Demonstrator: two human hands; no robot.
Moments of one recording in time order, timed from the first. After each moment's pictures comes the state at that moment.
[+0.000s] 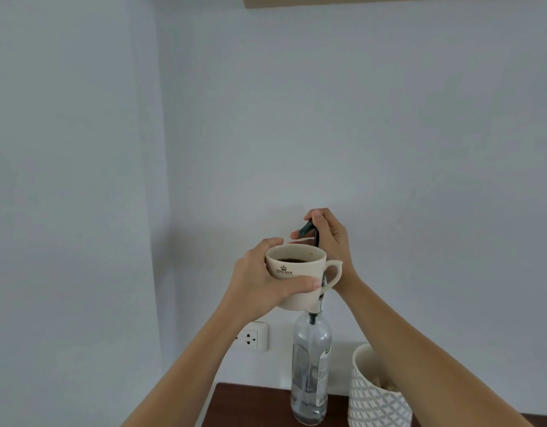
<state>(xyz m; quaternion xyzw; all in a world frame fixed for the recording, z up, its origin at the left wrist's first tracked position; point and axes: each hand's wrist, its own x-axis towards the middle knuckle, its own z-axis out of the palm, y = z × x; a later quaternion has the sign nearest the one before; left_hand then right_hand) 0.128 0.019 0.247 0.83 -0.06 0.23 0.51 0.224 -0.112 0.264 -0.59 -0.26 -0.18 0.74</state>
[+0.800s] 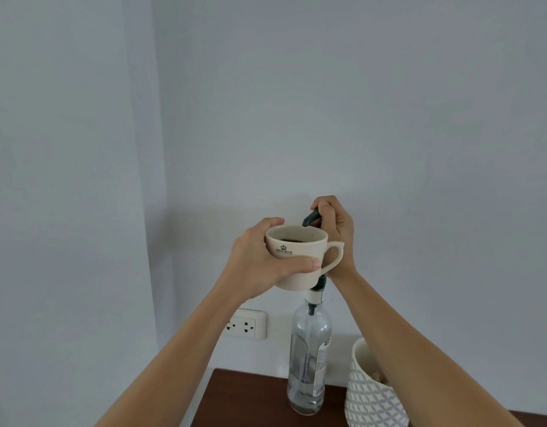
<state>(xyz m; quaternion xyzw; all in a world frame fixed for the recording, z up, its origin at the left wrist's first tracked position) 0.141 0.013 0.259 0.82 -0.04 0.23 0.51 0.243 -0.106 0.260 -0.57 -0.27 -0.26 0.74</state>
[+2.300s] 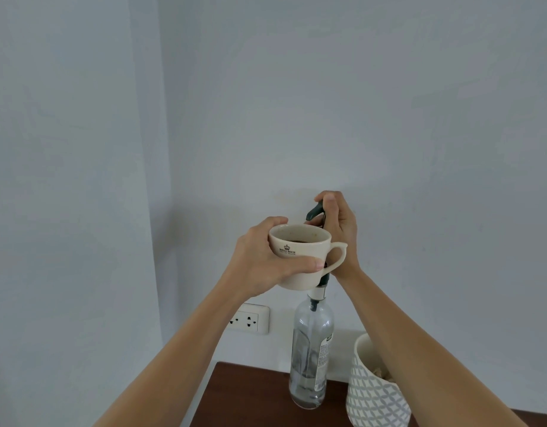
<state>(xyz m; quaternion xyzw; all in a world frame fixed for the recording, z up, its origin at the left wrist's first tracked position) 0.138 0.013 0.254 0.83 -0.04 0.23 0.51 0.241 -0.107 0.255 -0.60 -0.27 -0.27 0.70</state>
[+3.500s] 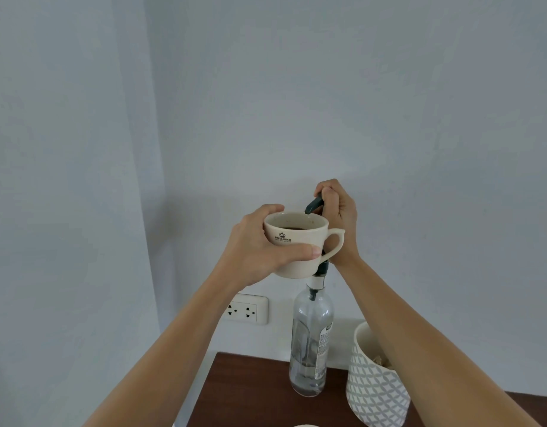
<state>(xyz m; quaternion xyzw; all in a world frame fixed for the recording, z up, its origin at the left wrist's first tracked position) 0.145 0.017 0.253 0.83 -0.05 0.23 0.51 0.248 -0.107 0.257 -0.60 -0.26 -0.29 0.70</state>
